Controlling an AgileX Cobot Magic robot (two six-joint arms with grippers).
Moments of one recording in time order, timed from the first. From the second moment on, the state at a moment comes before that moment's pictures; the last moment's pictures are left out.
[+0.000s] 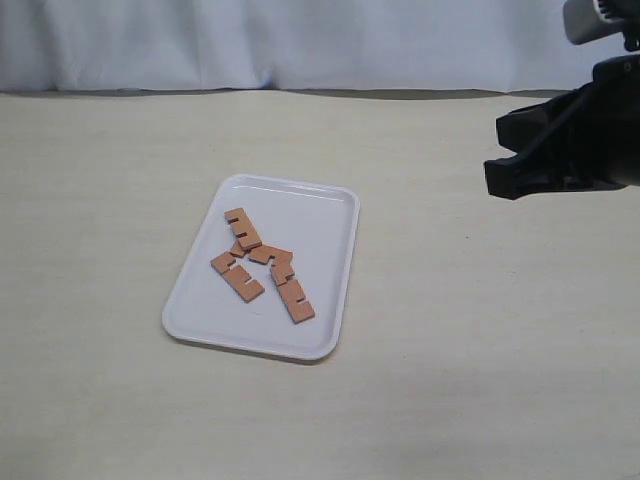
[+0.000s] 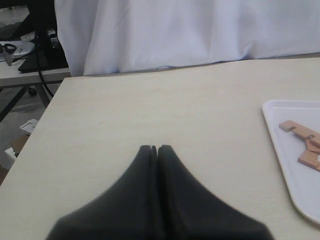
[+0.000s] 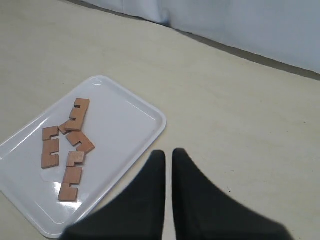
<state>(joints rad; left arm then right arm) 0.02 0.00 0.00 -0.06 0.32 0.16 0.15 1.03 -0.78 -0.10 0.40 0.06</state>
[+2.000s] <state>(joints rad) 0.02 0.00 0.00 -0.06 0.32 0.16 -0.01 0.01 0.00 -0.11 0.33 0.10</state>
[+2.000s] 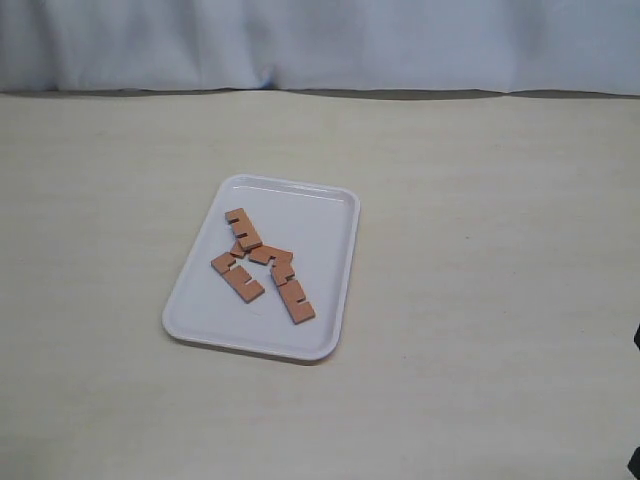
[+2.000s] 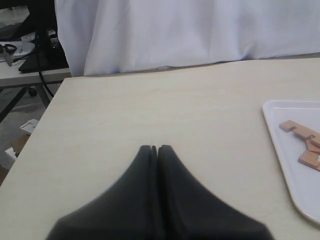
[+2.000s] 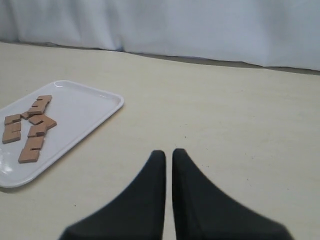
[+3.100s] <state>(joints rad) 0.02 0.00 0.00 -0.06 0.32 0.16 -0.32 0.01 0.00 -0.03 0.34 -0.03</state>
